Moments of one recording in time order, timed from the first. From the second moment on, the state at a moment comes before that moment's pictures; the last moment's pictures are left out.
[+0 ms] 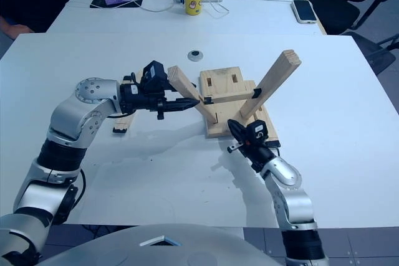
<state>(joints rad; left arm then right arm) -0.54 0.47 -0.28 -0.09 -0.41 0.52 -0.98 0.19 -0.28 0.05 -0.22 0.28 0.19 0.41</state>
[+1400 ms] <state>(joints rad) -0.42 0.48 -0.21 -0.21 -0.41 0.49 -0.94 -0.11 -0.36 0.24 -0.07 0.21 0.46 0.53</state>
